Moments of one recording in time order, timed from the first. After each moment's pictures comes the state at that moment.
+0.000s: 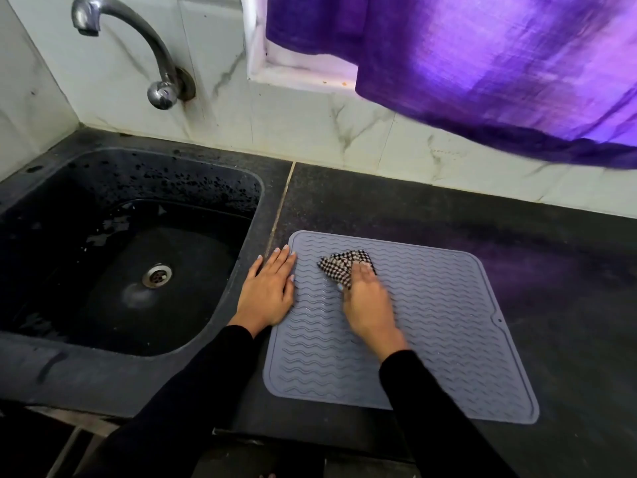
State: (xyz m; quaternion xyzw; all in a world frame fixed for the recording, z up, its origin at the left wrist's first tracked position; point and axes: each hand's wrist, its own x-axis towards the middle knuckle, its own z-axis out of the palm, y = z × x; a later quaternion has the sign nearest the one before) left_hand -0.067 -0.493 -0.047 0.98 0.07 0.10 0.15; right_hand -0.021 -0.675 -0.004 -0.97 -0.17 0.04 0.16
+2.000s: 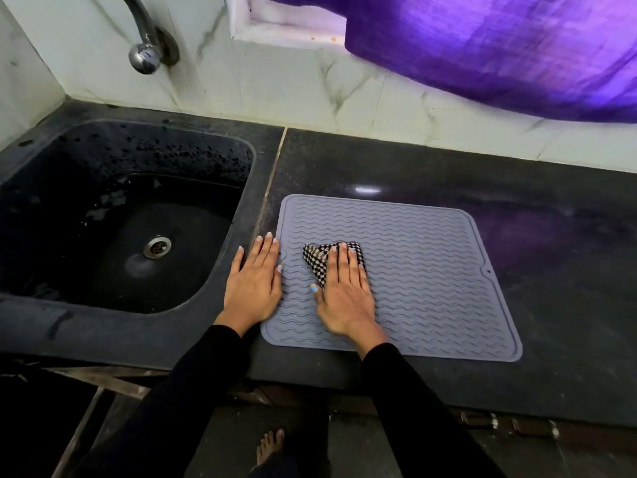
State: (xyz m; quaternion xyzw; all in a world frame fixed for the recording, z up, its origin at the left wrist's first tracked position) left_hand -0.124 -0.513 -0.051 0.98 0.10 0.08 0.12; right_hand -0.084 -0.681 -0.019 -0.96 -0.22 0.11 0.11
